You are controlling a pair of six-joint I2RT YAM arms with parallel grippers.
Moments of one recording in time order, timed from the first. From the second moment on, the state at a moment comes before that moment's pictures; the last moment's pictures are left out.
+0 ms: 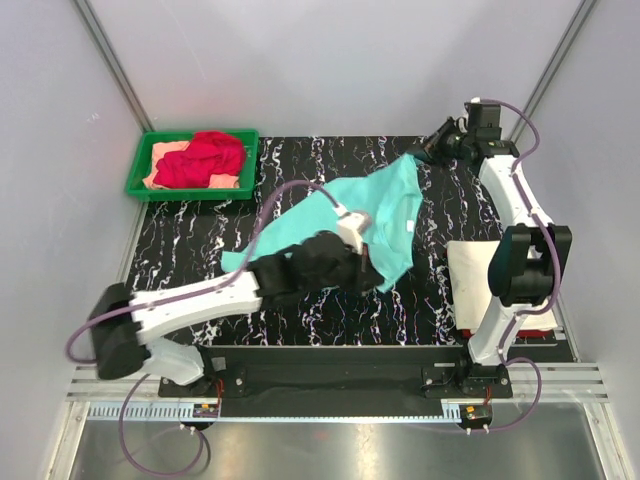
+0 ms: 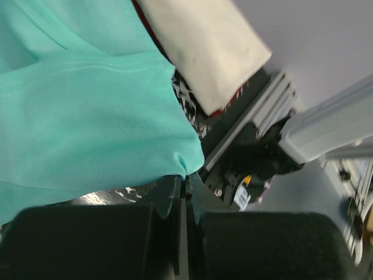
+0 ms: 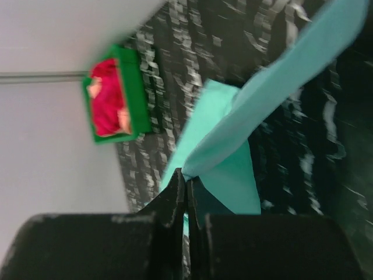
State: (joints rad) left arm -1.12 1.31 1.07 -0.15 -0.02 -0.68; right arm 0.02 1.85 1.69 -0.39 -0.51 0.85
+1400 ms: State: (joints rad) left arm -0.04 1.43 0.93 -0.66 0.15 -0.48; right arm 0.22 1.15 0.81 -0.87 -0.18 0.64
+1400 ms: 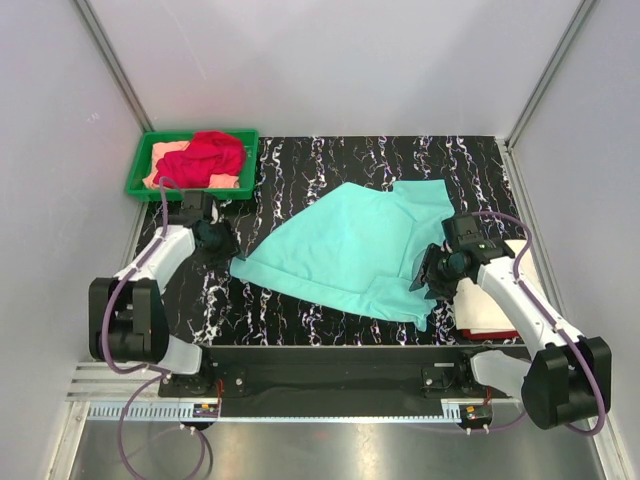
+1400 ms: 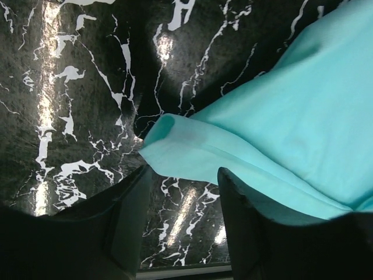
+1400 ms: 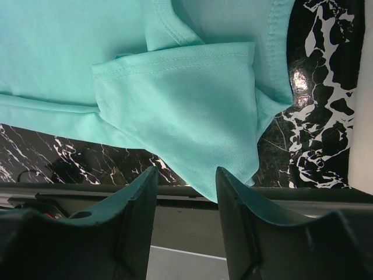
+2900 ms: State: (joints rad) left arm -0.04 1.61 1.00 -0.58 0.17 -0.31; right arm 0.04 1.38 0.79 -0.80 -0.18 0.73
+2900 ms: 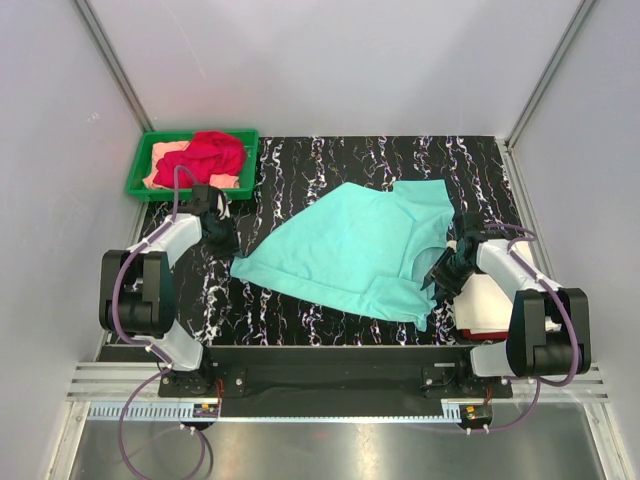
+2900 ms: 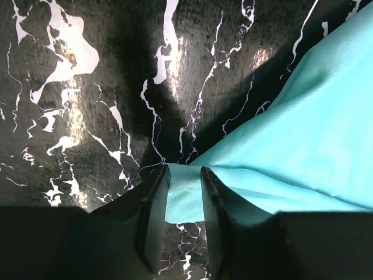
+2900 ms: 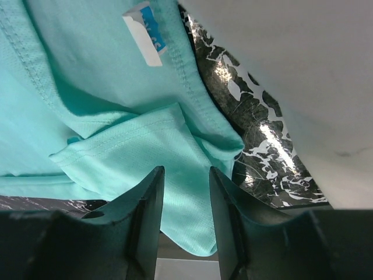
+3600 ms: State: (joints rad) left arm -0.04 1.64 1.00 -0.58 0.16 -0.29; right arm 0.02 1.49 0.79 -0.68 -0.17 0.75
